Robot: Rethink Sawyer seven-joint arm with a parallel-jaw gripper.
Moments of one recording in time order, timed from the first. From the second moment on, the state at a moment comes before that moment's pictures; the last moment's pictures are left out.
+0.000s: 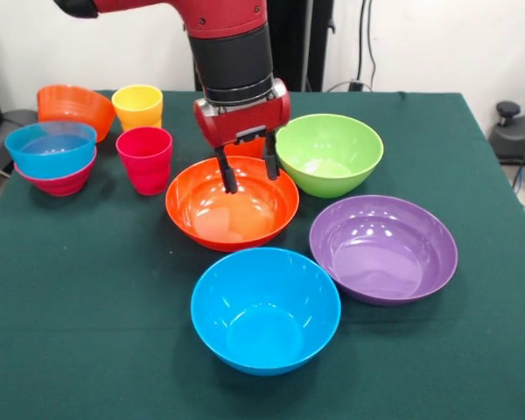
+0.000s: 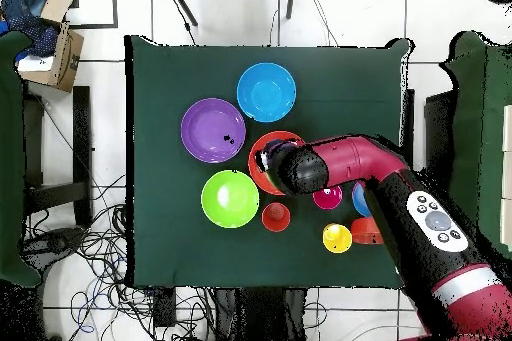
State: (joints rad) arm -0.82 -0.57 0.72 1.74 -0.72 0.58 1.62
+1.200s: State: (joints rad) arm -0.89 -0.57 0.72 1.79 -0.79 0.58 1.62
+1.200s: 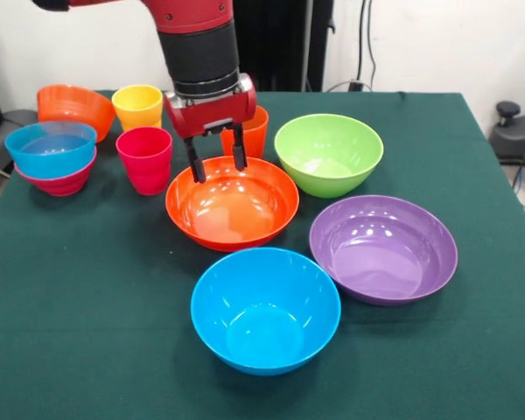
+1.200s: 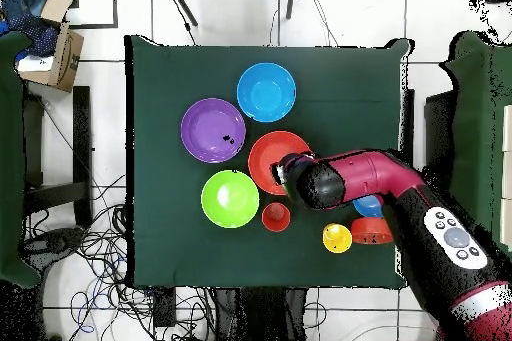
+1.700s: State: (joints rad) arm -0.88 -0.52 0.70 1.79 -0.91 0.58 1.62
